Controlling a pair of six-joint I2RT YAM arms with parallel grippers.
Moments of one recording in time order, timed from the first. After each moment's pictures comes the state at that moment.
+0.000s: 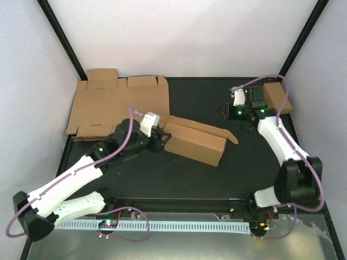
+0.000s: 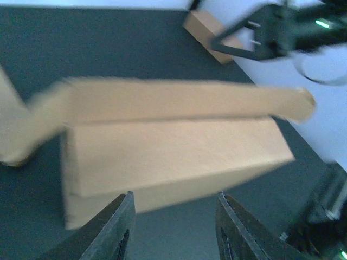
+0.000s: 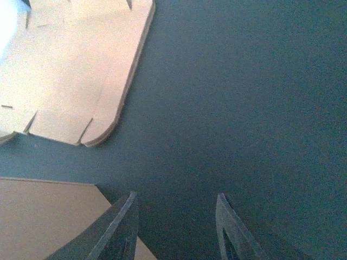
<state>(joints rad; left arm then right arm) -0.81 0.96 0.85 -0.34 0.11 -0.46 0.13 1.48 1.12 -0.46 -0.48 0.15</state>
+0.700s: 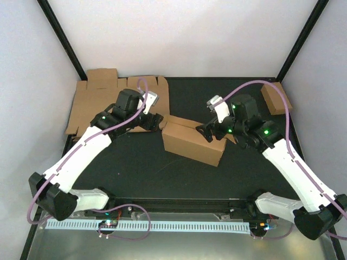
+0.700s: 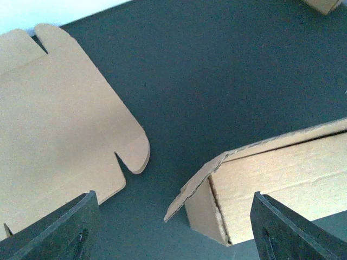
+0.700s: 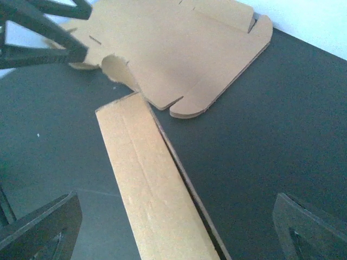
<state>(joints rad) -0.52 1.24 1.24 -0.67 0.10 -0.06 0.51 1.11 1.21 -0.72 -0.31 -0.05</state>
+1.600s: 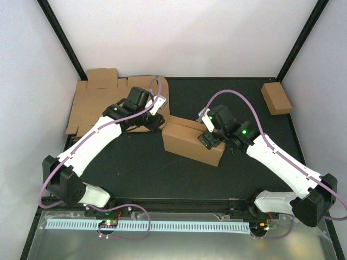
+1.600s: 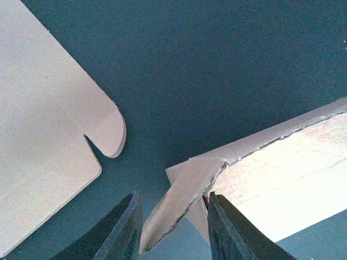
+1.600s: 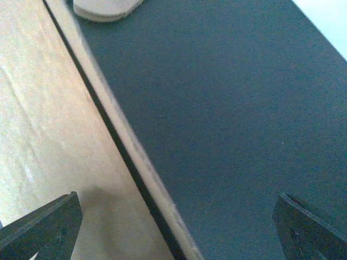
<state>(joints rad) -0.52 1.42 1.30 -0.74 0.19 0.04 0.72 1.22 1.17 -0.83 0.23 -0.19</state>
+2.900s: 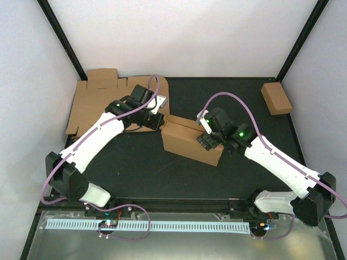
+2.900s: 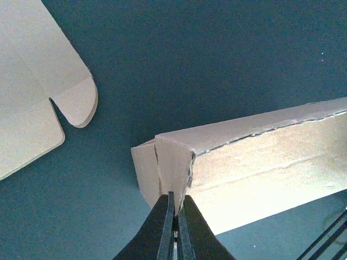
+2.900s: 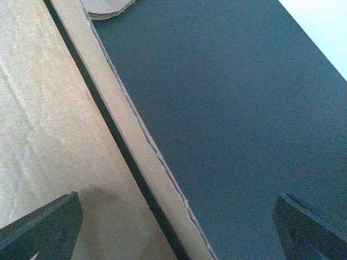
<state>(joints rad) -0.54 1.46 1.39 -0.88 0.24 -0.17 0.76 1.23 1.12 -0.80 0.30 -0.18</state>
